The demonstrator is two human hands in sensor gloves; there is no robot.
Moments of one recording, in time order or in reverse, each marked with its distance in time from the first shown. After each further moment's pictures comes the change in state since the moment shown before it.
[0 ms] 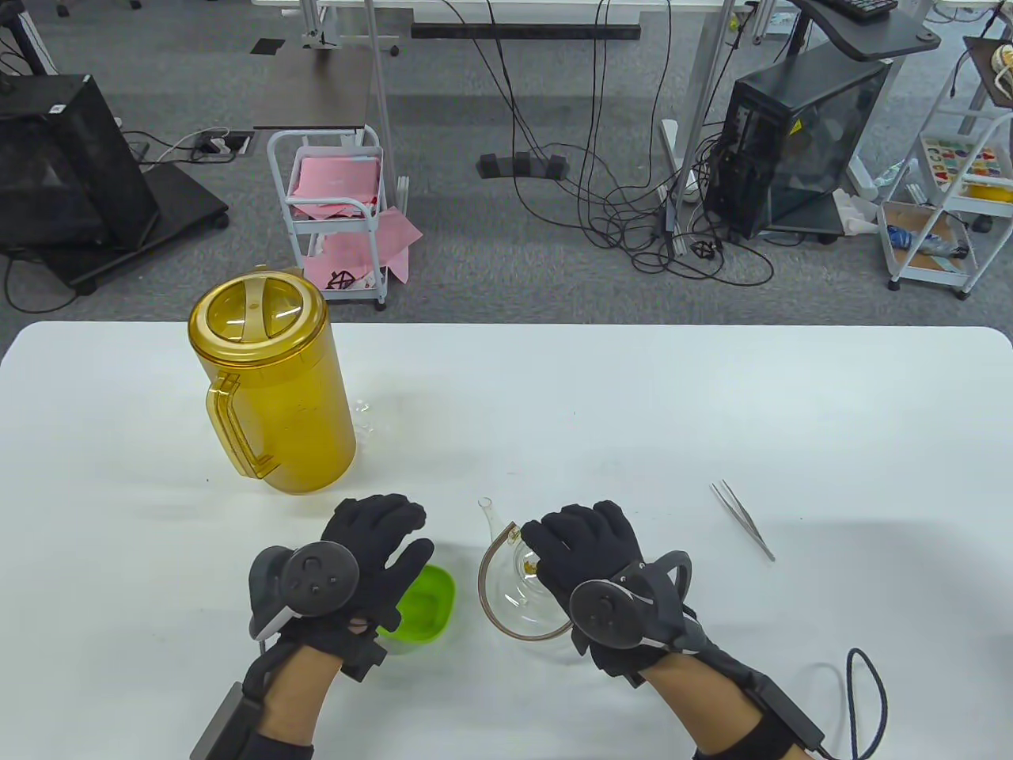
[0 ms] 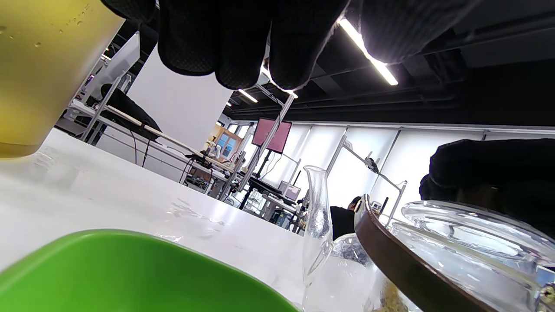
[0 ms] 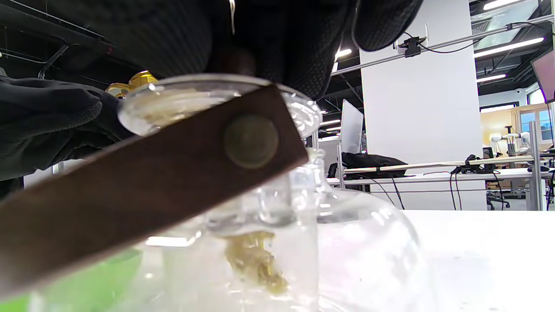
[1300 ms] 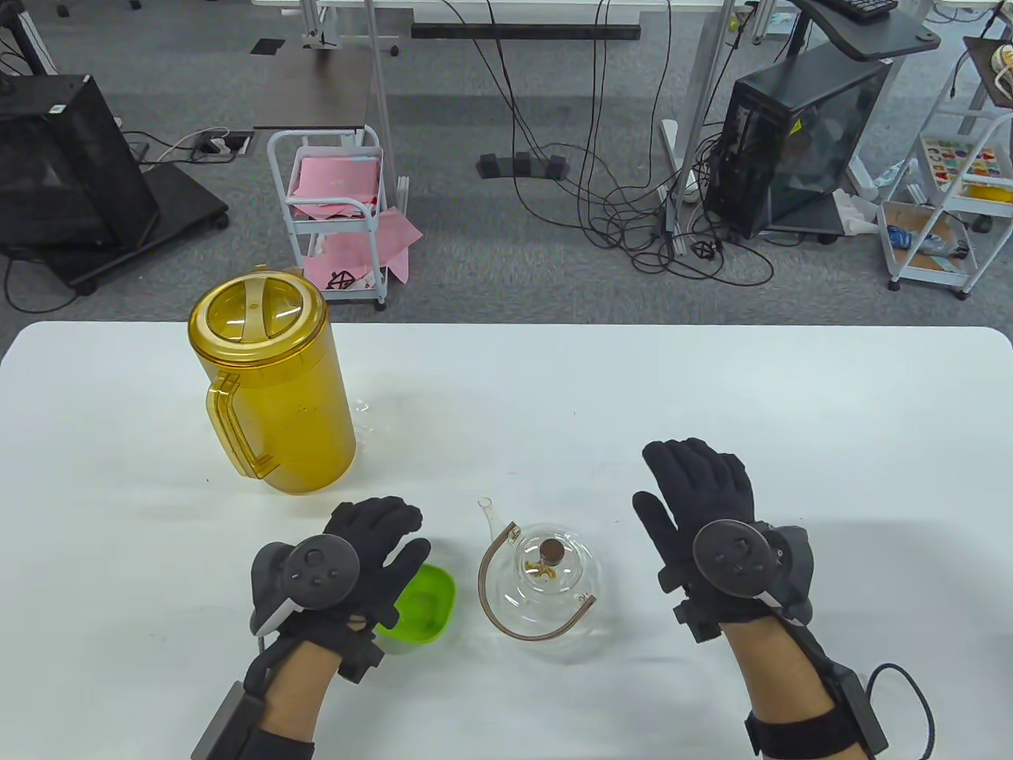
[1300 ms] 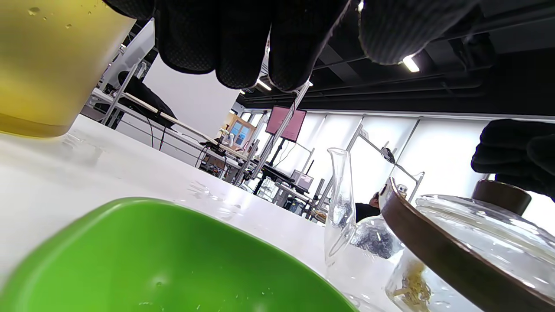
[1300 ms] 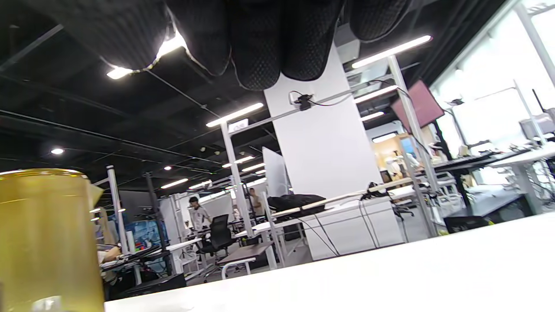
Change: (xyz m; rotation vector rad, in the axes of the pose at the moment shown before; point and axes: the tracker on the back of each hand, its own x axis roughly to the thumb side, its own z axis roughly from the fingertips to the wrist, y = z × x) left_hand -0.009 -0.004 -0.001 -0.043 0.057 0.003; right_hand -0.106 -0.054 0.019 -0.203 0.319 -0.086
